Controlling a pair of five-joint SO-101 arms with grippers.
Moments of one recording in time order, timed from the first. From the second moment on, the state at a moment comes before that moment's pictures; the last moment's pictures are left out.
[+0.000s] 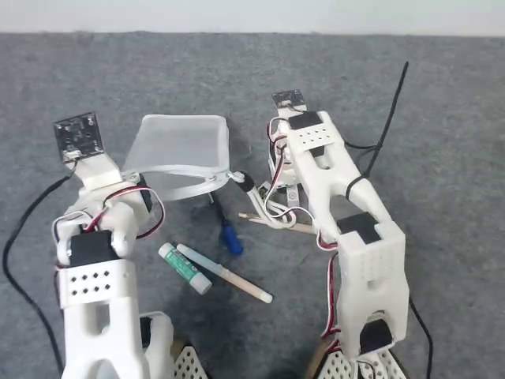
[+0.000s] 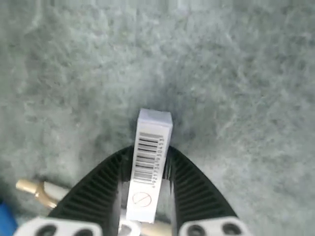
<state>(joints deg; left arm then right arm) -16.6 -52.9 58.2 53.3 12.3 -21.2 32.5 -13.1 76.0 -6.4</state>
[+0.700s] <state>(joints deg) -12.5 -52.8 46.9 61.3 11.7 -21.4 14.8 -13.1 91.7 -6.4</state>
